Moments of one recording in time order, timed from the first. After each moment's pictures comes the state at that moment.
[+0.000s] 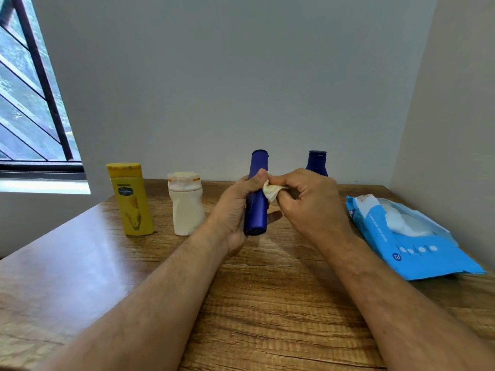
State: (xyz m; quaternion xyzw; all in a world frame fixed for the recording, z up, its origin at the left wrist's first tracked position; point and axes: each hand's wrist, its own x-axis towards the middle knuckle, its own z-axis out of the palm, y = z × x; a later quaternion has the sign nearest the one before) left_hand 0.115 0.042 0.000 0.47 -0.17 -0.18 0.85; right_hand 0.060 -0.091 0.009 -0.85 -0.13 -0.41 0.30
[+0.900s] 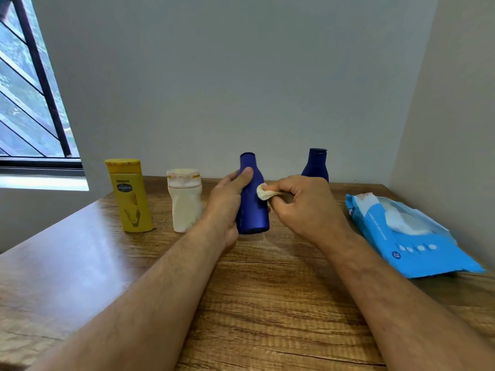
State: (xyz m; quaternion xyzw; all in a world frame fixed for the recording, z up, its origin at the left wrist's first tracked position) left_hand 0.127 0.047 -0.004 0.51 -0.08 -0.09 0.85; right_hand 0.059 -0.089 0.008 -0.88 -0.12 -0.32 0.33
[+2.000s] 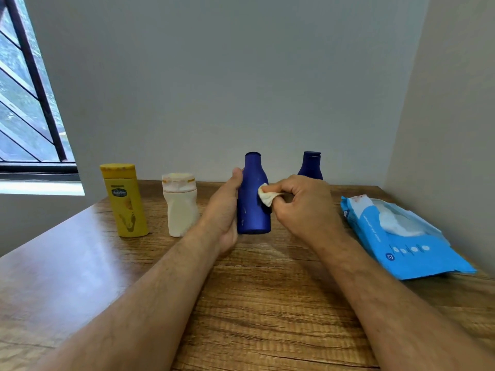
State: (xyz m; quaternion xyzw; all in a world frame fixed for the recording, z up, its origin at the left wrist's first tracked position) left_hand 0.123 0.043 -0.004 0.47 -0.11 -0.16 0.86; right_hand 0.063 -0.092 0.006 -0.86 -0.08 -0.36 0.34
